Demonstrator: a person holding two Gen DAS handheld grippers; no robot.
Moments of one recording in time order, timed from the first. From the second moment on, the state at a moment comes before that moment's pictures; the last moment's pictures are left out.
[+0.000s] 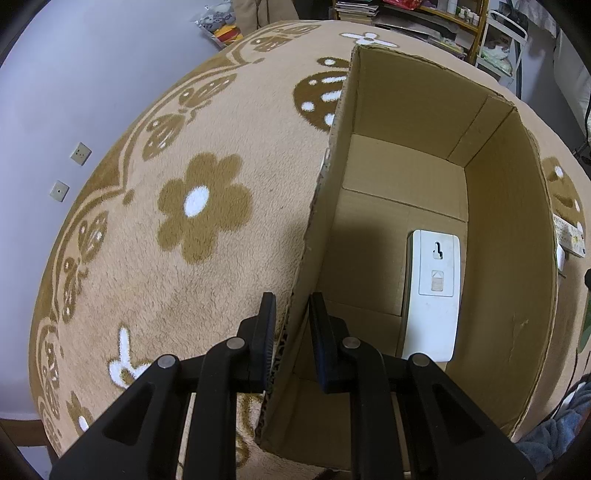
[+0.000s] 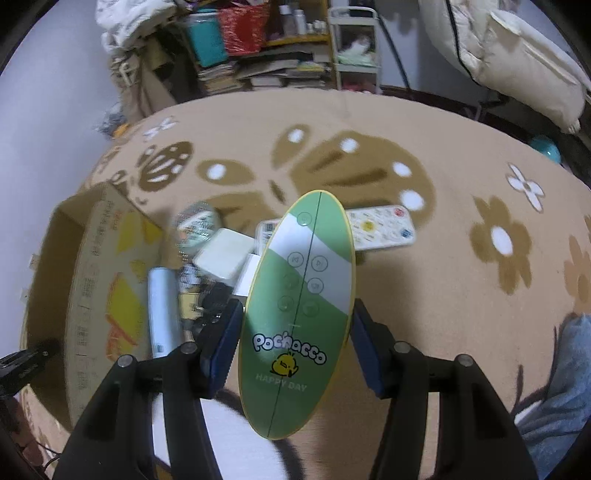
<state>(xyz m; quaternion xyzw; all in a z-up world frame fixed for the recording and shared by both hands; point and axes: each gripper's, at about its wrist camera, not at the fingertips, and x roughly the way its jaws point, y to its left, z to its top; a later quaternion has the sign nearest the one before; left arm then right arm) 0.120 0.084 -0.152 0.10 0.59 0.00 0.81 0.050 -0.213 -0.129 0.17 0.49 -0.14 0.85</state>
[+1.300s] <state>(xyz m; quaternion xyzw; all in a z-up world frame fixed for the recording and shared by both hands) 0.121 0.090 -0.154 0.07 0.59 0.00 0.80 0.134 -0.087 -0.065 0.18 0.45 0.04 0.87</state>
